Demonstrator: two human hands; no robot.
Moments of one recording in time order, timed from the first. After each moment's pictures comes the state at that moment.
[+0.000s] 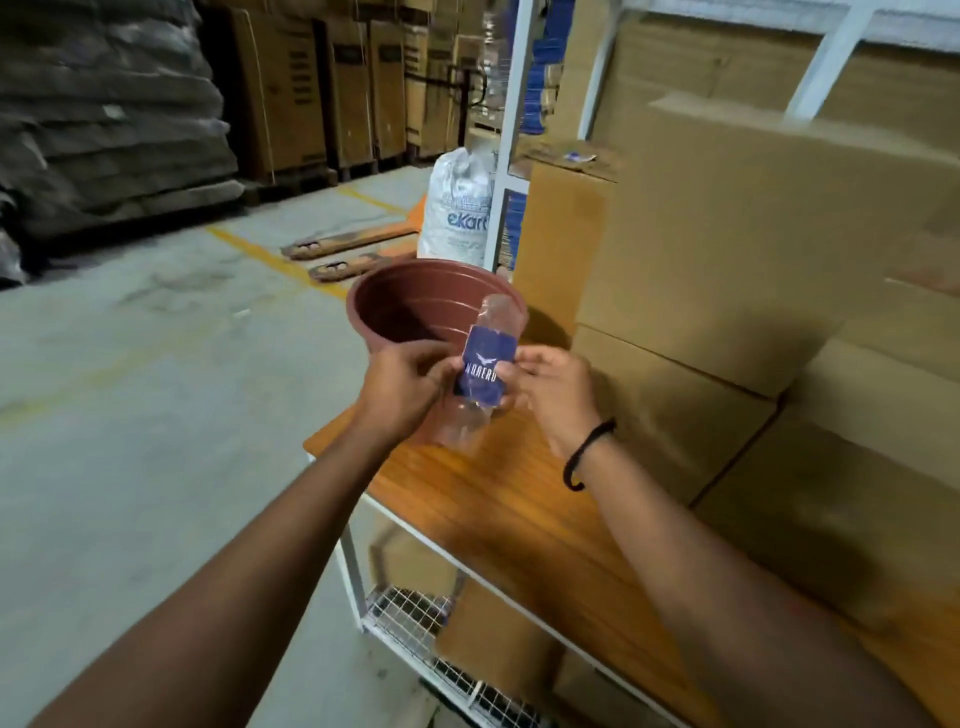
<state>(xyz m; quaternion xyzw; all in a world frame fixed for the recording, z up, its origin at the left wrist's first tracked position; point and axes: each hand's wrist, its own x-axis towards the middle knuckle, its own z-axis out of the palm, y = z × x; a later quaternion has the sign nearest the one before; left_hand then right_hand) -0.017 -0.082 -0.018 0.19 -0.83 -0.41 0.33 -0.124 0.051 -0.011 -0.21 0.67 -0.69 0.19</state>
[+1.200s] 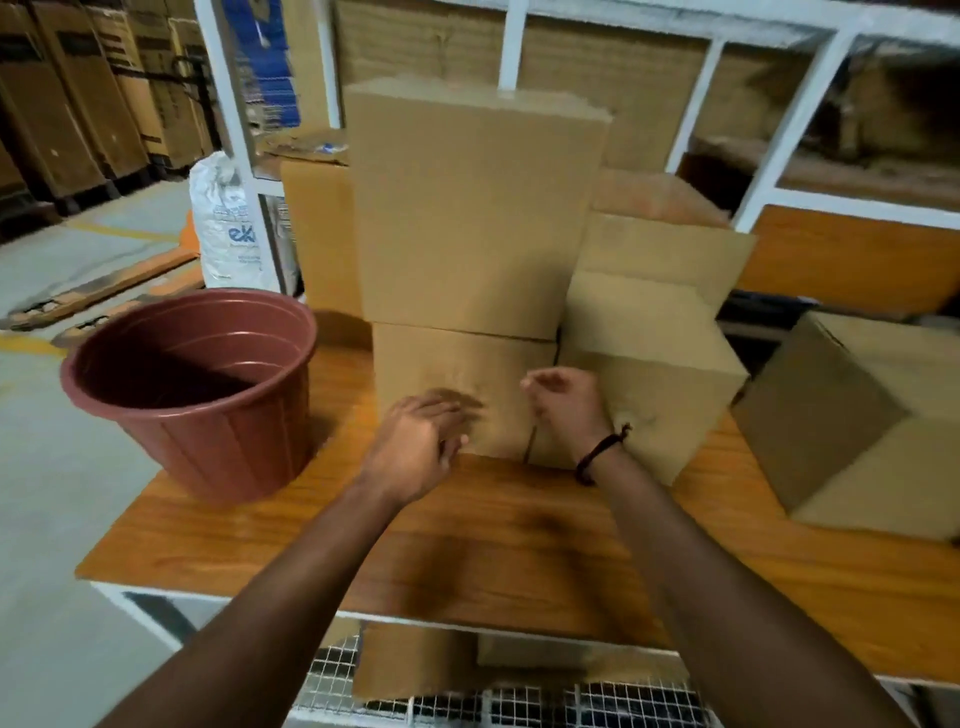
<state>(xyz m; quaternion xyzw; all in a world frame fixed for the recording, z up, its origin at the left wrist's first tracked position) -0.124 0.040 -0.073 -0.13 -0.96 -0.19 0.18 -0.202 0.241 -0.046 -0.02 0.79 -0.62 -0.02</state>
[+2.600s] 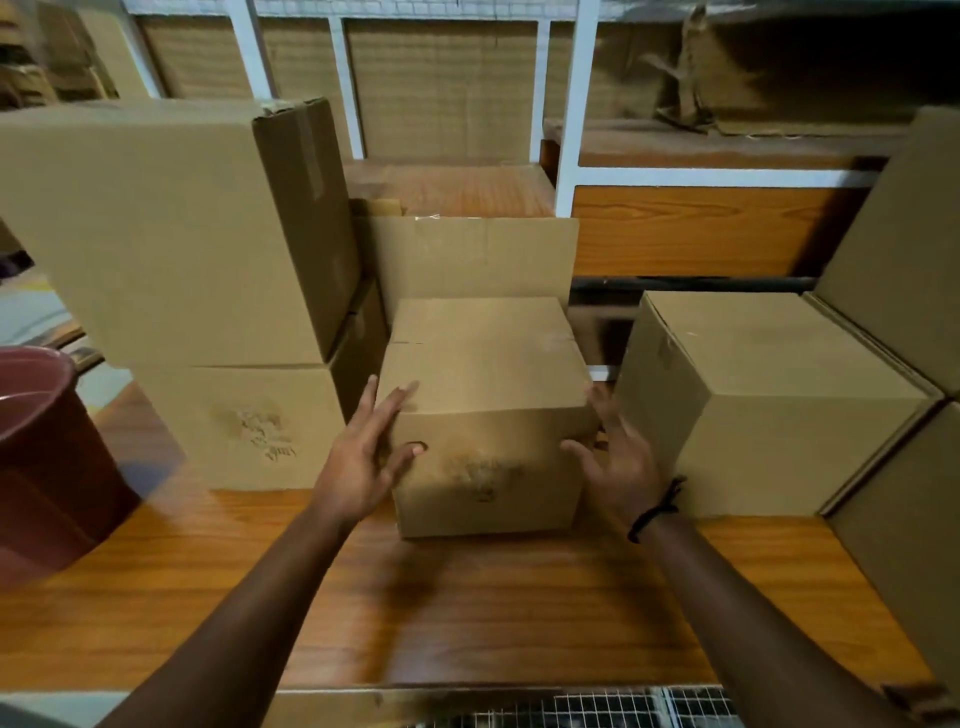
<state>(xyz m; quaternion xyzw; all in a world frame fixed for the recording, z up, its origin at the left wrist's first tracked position) -0.205 0.255 -0.094 -0.12 -0.90 -0.36 0.21 -0.230 0.576 -0.099 -0.12 0.89 -0.39 -0.20</state>
